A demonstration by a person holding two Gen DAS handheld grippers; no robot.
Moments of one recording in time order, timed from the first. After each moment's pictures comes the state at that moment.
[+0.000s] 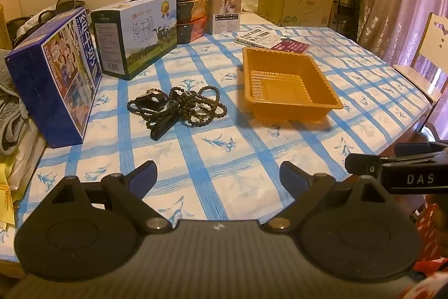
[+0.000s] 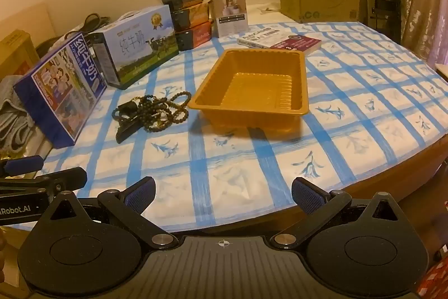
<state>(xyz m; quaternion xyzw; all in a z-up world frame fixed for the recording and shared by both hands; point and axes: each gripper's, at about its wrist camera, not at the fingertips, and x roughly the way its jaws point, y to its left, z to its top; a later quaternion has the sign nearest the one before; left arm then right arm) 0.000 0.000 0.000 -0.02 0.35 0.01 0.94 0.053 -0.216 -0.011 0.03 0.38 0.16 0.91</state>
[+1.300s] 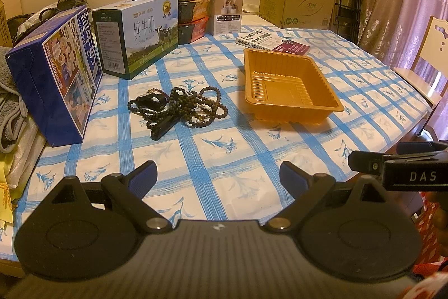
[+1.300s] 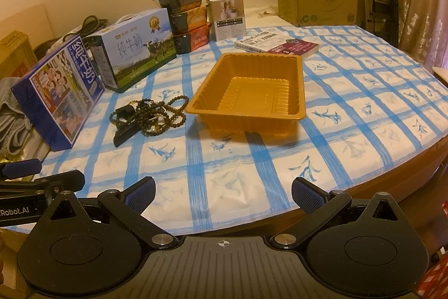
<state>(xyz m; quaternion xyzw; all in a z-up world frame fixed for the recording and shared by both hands) 0.000 0.000 0.000 -0.03 0.35 0.01 0.94 0.056 -0.221 -0.008 0.03 0.37 0.16 0.91</state>
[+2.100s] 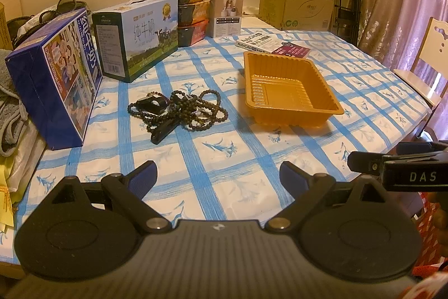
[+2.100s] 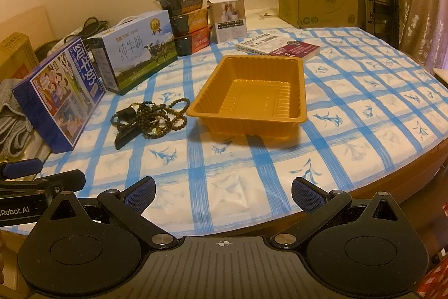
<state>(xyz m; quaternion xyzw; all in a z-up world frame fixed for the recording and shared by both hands) 0.007 0.003 0.011 -0.03 0.35 0.01 0.94 0.056 -0.219 -0.005 0.03 0.37 0.16 0.91</state>
